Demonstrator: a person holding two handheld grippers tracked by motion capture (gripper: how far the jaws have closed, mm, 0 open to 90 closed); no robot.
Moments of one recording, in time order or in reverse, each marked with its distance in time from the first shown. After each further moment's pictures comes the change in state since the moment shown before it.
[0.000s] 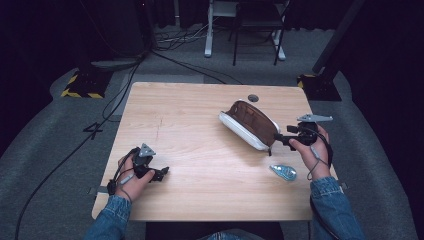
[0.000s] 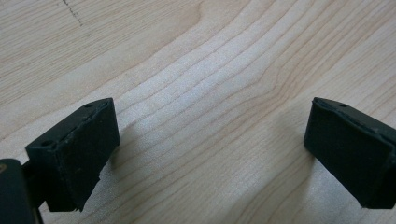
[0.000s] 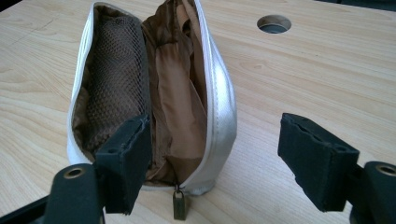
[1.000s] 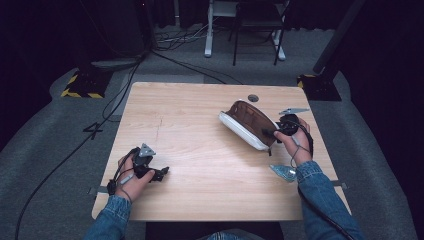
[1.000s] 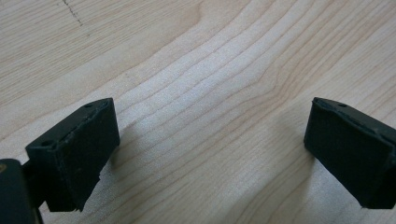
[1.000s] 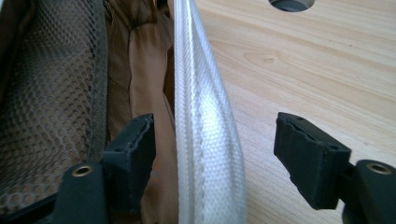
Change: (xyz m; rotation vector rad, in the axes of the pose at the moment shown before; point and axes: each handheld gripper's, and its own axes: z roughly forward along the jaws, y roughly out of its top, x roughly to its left) left arm 0.000 0.000 0.000 0.000 0.000 -0.001; right arm -0.009 0.012 0.068 0.105 -0.010 -0.020
